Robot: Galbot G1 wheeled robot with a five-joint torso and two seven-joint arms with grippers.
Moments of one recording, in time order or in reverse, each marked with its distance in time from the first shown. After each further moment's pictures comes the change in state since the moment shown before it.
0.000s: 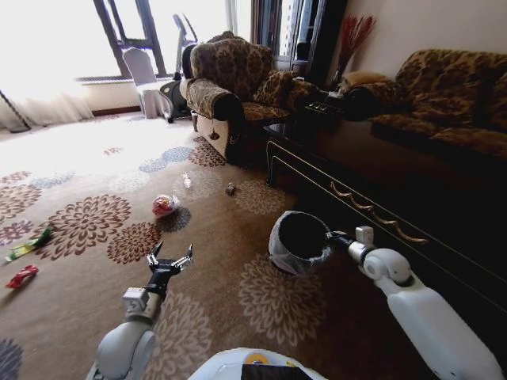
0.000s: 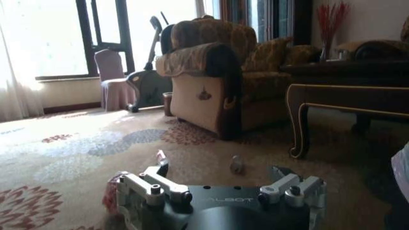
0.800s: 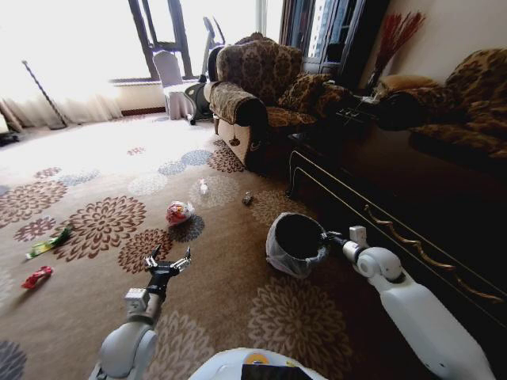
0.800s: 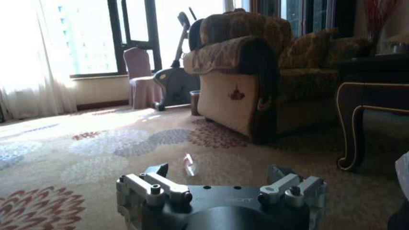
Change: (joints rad) left arm -0.012 -0.009 0.003 0.024 0.004 -0.008 -0.019; right arm 0.037 0.013 -0.049 -0.034 0.001 0.005 0.000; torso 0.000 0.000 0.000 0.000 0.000
